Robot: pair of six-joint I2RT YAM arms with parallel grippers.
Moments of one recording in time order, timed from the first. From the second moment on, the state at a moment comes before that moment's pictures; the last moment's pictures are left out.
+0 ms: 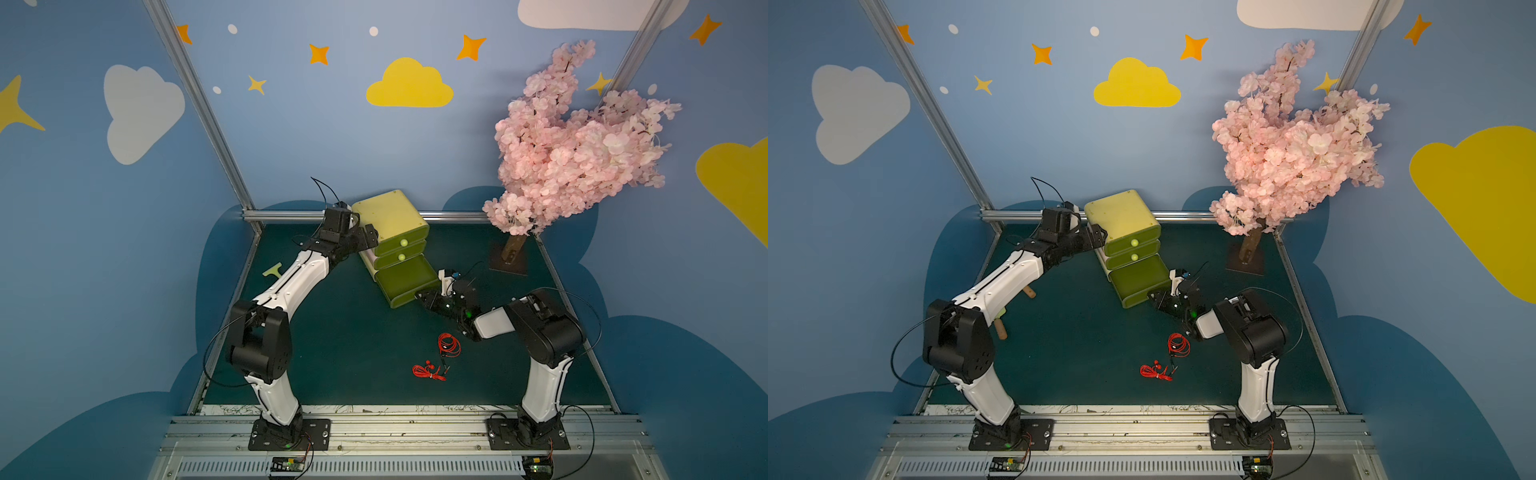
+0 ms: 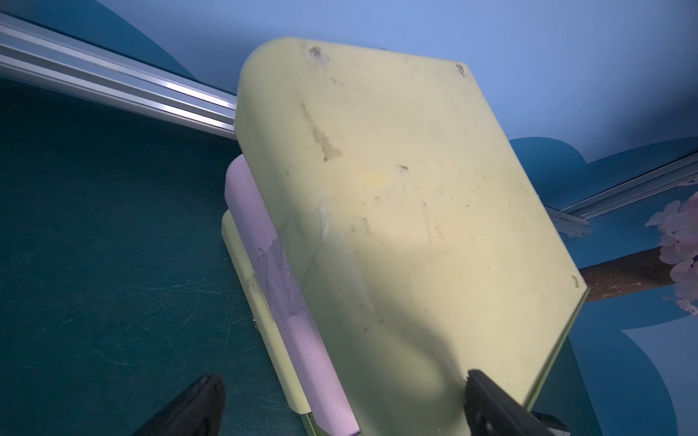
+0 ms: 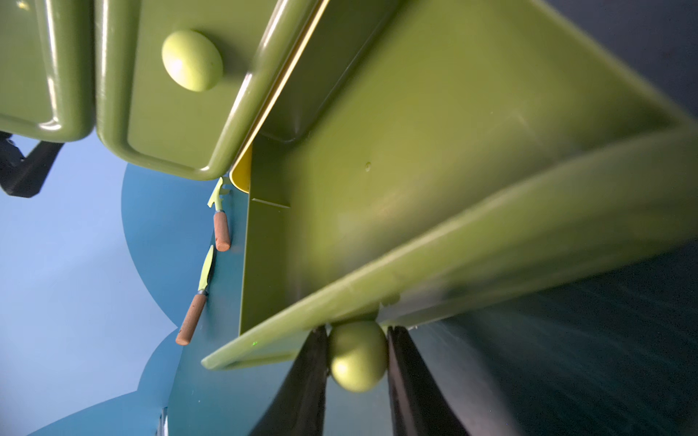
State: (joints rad) left arm -0.28 1.77 1.50 -0.33 0.10 -0.50; right arm 0.51 1.93 0.71 0.80 -0.36 0.82
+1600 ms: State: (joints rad) left arm -0.34 1.03 0.61 -0.29 0.16 -0.65; right arm 0.58 1.18 0.73 -0.55 -0.20 0.35
